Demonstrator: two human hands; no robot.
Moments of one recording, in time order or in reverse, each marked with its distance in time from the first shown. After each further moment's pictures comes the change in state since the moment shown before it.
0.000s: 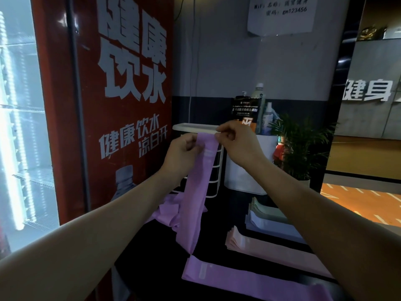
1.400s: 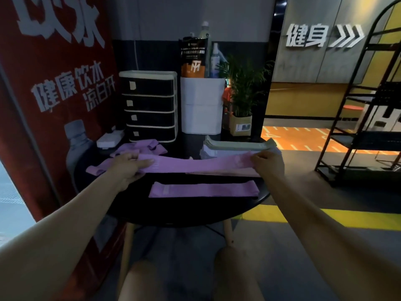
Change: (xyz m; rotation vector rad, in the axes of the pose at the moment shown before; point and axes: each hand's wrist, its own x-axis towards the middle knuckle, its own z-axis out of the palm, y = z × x) left_hand -0.124 -0.069 -0.007 -0.184 -0.112 -0.785; right_hand -0.215 0.106 -0.086 -0.091 0.267 0.814
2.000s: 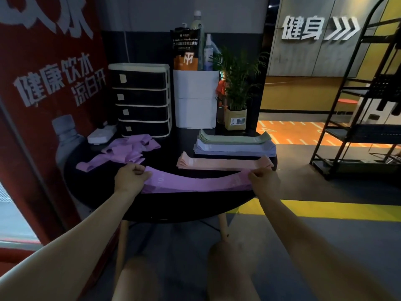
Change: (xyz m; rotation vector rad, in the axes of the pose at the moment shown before) left_hand 0.013 -0.063 0.025 0.406 0.286 0.212; right_hand -0.020 0.058 0.008 -0.148 0.070 0.015
